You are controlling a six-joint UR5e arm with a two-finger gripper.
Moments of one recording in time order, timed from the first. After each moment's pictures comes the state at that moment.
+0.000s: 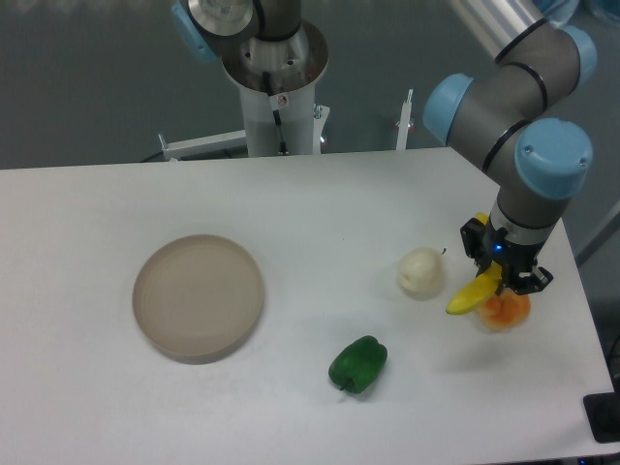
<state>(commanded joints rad) 2.49 -2.08 -1.36 -1.20 1.59 1.50</state>
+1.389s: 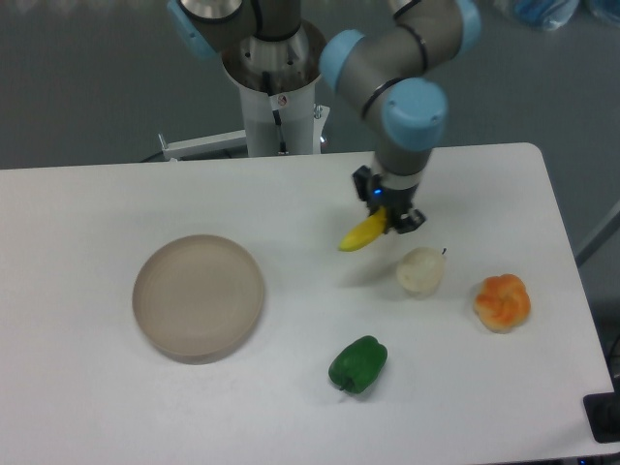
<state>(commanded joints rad) 2.30 -1.84 -1.95 -1.04 1.59 1.26</state>
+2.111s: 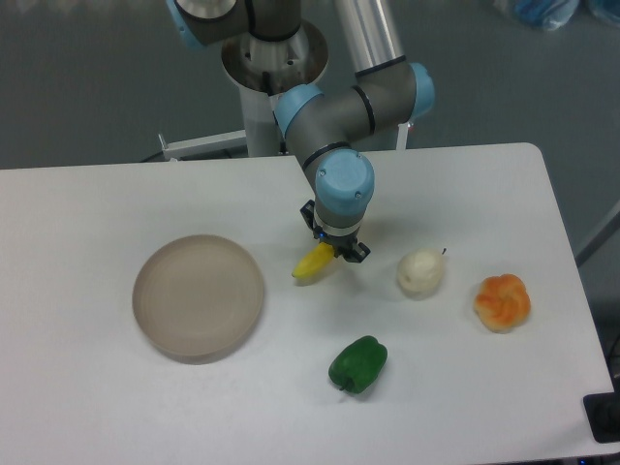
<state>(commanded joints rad) 2.26 -1.92 -1.91 -1.03 1.64 1.19</state>
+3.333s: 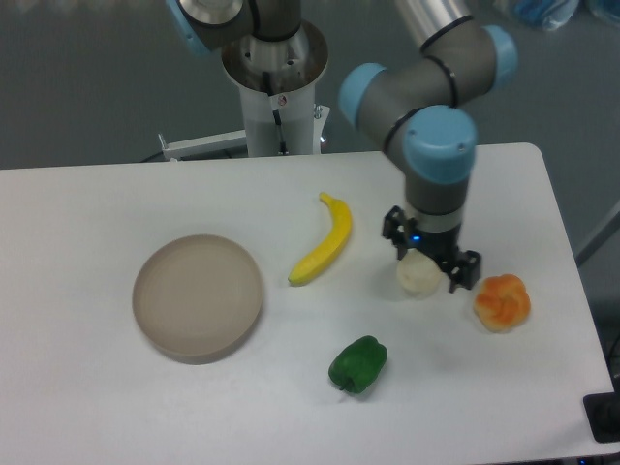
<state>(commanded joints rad) 2.46 -2.00 -1.50 -1.08 1.62 1.42</state>
